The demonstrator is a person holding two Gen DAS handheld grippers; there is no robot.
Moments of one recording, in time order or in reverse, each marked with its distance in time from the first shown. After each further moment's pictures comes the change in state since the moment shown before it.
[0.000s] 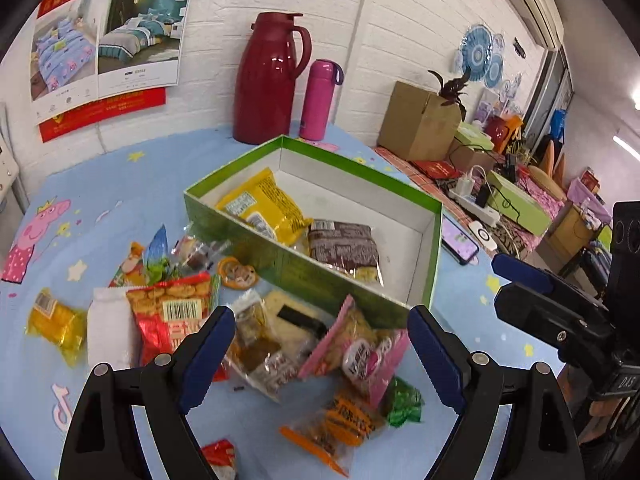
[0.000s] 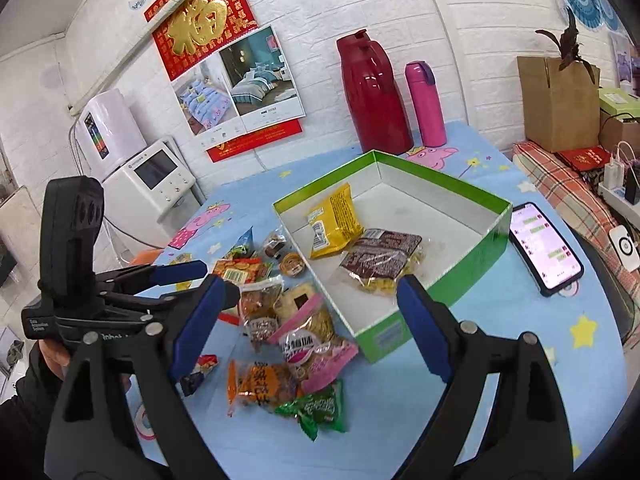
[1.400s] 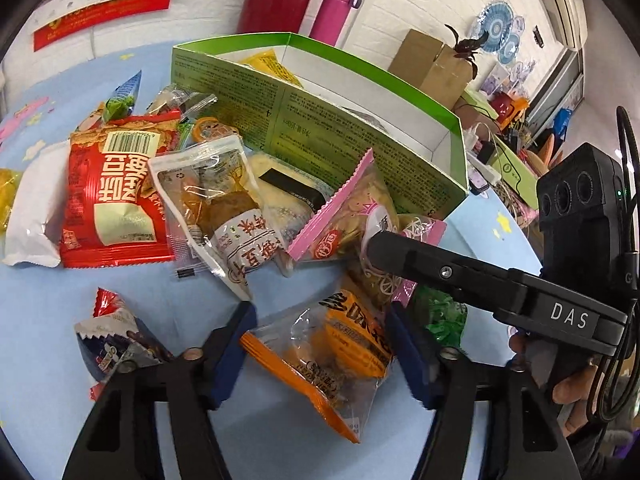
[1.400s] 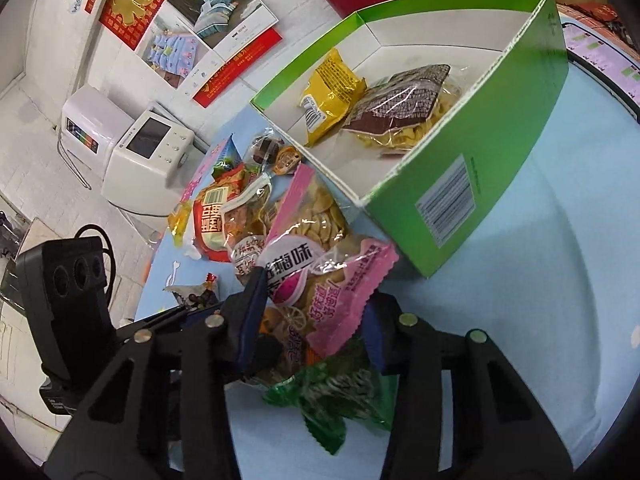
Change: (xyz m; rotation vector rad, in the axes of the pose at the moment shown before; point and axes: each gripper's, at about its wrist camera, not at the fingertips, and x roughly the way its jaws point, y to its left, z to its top) left arm 0.059 0.014 -0.079 -0.116 0.159 -0.097; right arm 0.092 -0.030 -0.056 0.245 0.251 0.147
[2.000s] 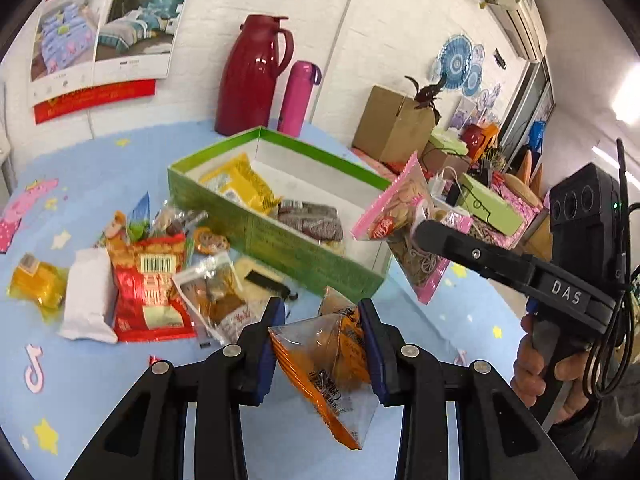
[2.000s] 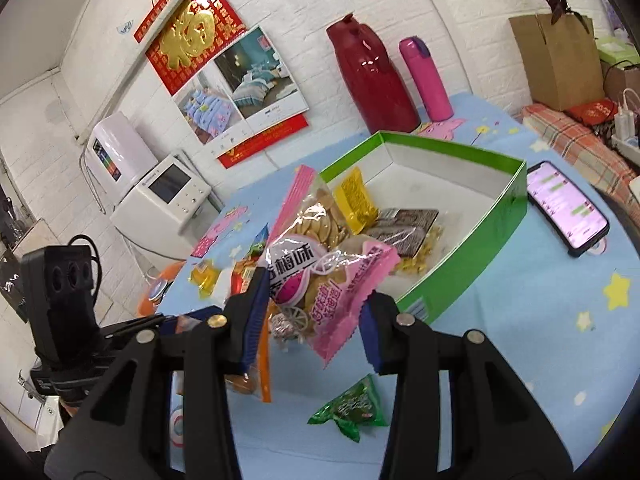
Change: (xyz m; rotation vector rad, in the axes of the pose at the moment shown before) left arm -0.090 -0.039 0.036 0.095 -0.210 -0.003; right arm -0.099 0.038 0.034 -0.146 -0.275 -0.071
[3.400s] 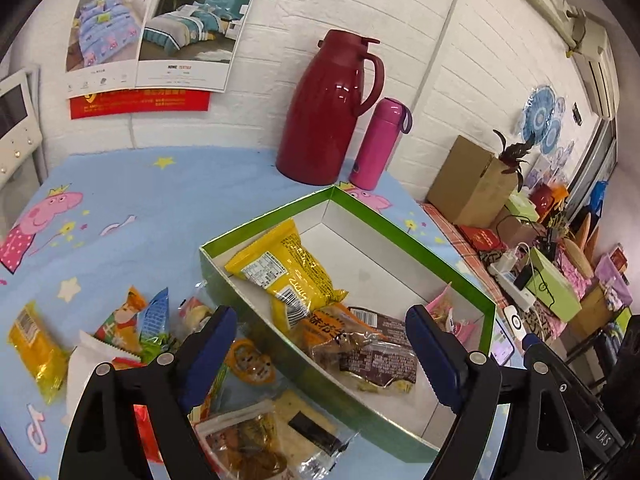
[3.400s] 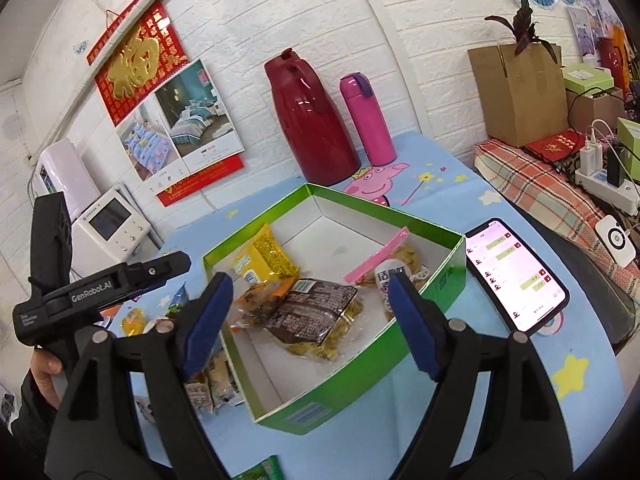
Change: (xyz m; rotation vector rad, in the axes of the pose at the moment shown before) left arm 0.072 0.045 0.084 -0.182 -0.079 0.192; right arm 0.014 -0.036 0.033 -0.018 -0.091 -0.139
